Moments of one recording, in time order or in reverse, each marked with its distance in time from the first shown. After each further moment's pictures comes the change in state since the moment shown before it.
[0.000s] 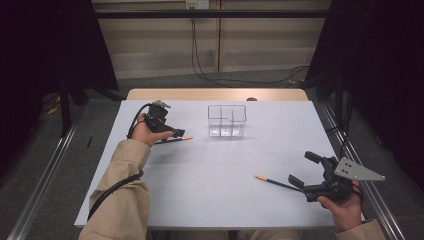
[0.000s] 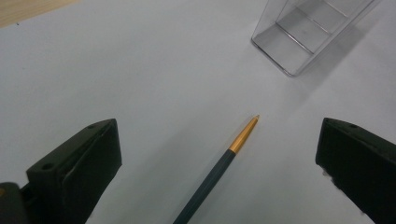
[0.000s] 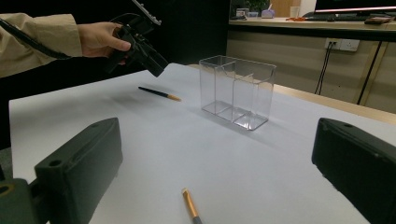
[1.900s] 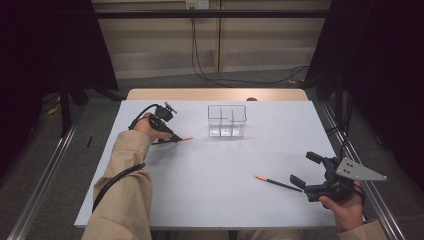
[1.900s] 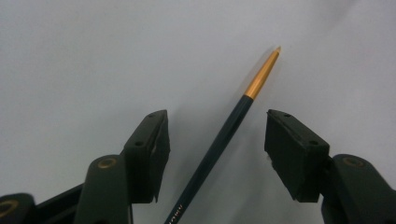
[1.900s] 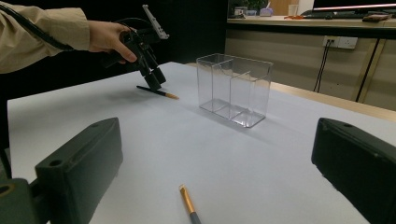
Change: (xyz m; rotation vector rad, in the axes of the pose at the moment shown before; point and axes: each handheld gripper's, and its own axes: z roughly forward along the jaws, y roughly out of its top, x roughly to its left) left arm 0.006 0.005 0.019 0.316 -0.020 0.104; right arm -0.003 -0.002 -0.003 0.005 -0.004 0.005
